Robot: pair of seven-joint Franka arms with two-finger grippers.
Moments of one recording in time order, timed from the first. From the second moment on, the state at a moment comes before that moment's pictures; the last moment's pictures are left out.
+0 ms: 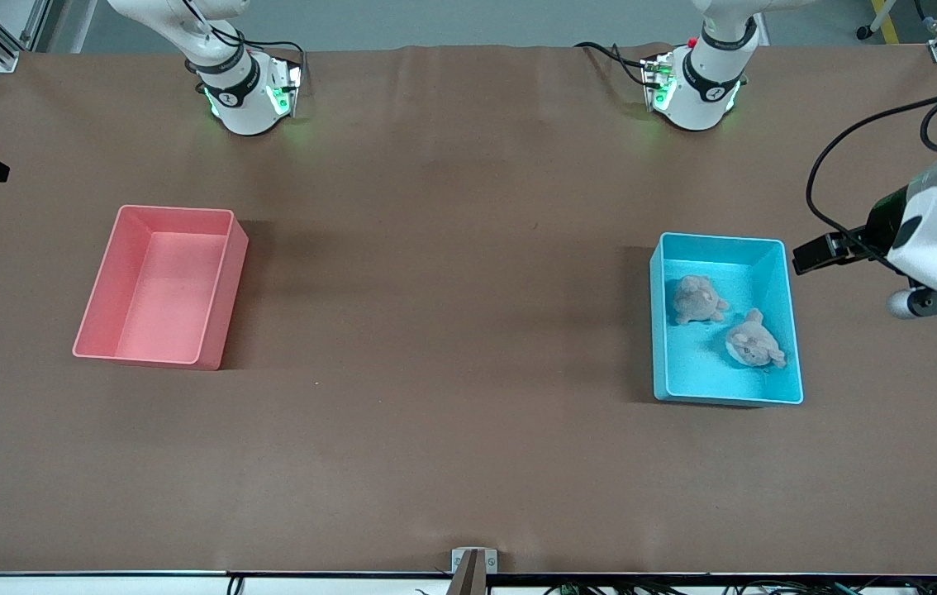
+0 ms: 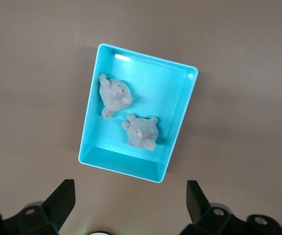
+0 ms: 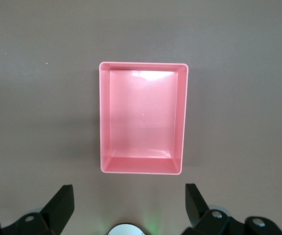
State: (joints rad) left arm 0.09 0.25 -0.29 -1.26 0.07 1.40 -0.33; right arm 0.00 -0.11 -0.16 -1.59 -0.01 1.42 -0.12
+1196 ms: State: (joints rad) left arm -0.05 -0.01 -0.13 -1.54 0.07 1.49 -0.14; right arm 0.00 -0.07 -0.15 -1.46 -0.02 1.34 -0.12
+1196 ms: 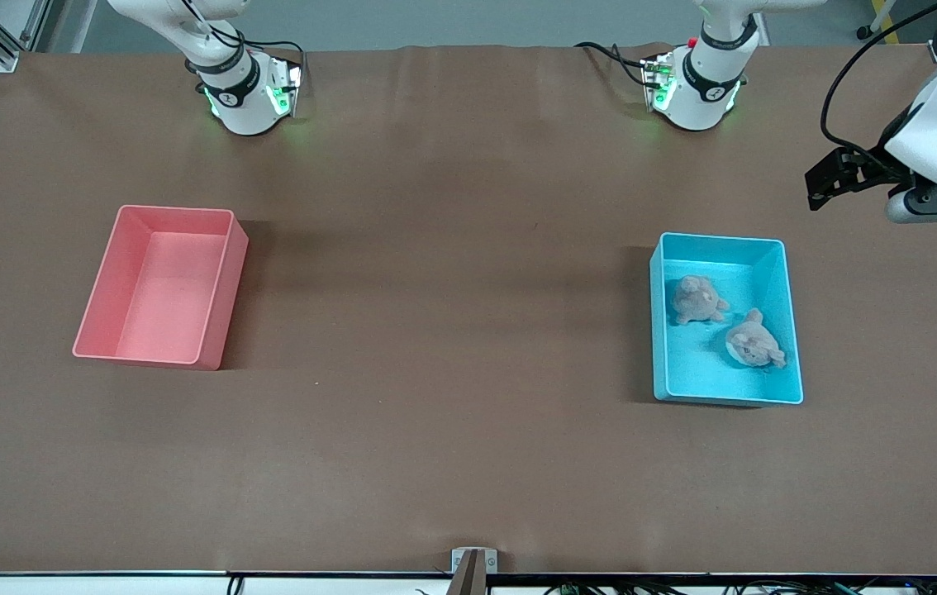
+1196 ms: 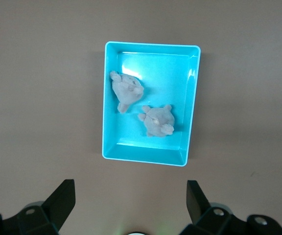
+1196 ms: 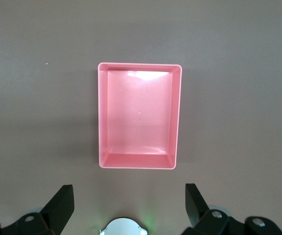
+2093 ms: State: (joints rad) left arm 0.08 -0.09 -0.14 -1.63 0.01 1.51 -0.14; right arm 0.00 -0.07 -0.11 -1.45 0.02 1.34 -0.07
